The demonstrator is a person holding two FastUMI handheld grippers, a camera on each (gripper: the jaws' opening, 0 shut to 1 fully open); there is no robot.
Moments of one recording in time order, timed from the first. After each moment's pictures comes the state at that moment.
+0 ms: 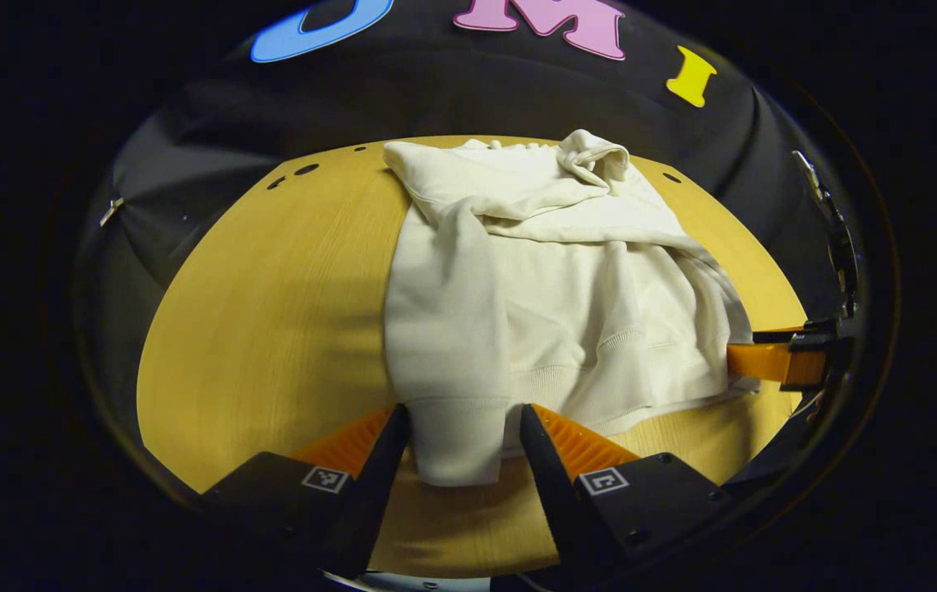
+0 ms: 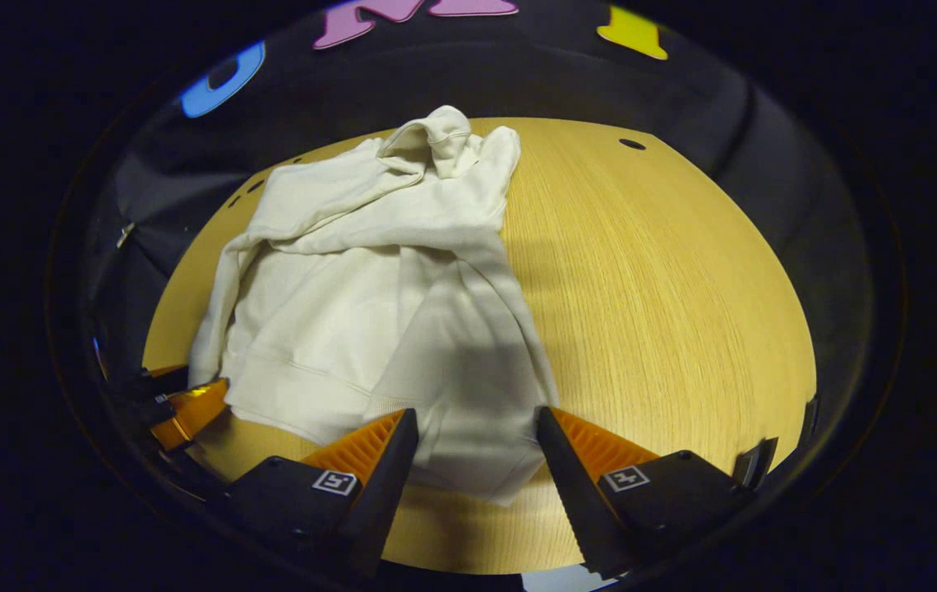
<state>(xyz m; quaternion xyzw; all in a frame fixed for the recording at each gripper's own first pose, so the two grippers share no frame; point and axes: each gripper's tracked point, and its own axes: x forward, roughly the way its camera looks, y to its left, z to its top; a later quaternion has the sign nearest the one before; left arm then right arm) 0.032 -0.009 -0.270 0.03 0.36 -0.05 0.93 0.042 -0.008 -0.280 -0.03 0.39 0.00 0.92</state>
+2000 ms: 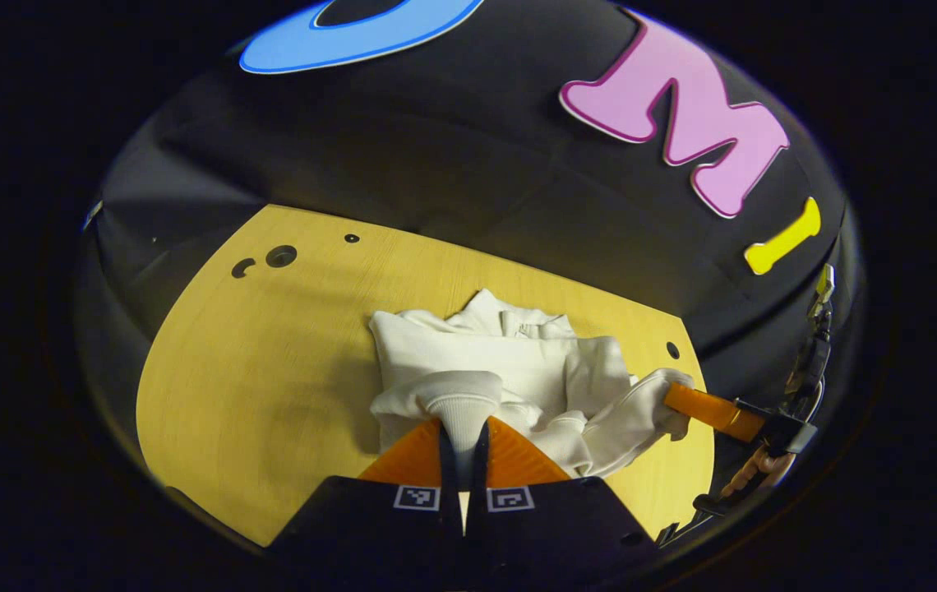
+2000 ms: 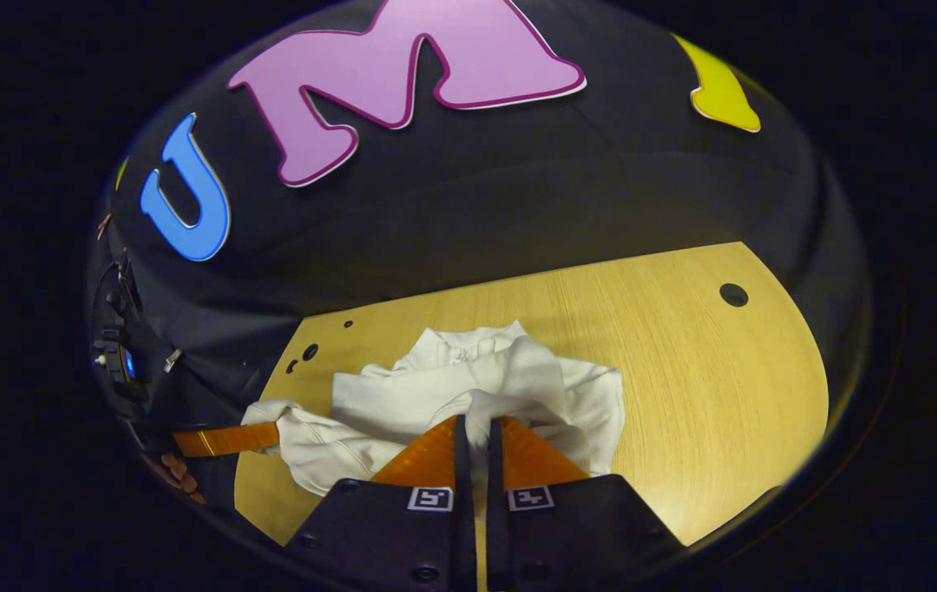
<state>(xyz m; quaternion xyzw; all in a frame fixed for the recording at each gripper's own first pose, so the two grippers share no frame) 0.268 -0.011 -0.059 -0.13 0.33 -0.06 0.93 0.311 0.051 -0.072 0.09 0.26 0.08 0.96</state>
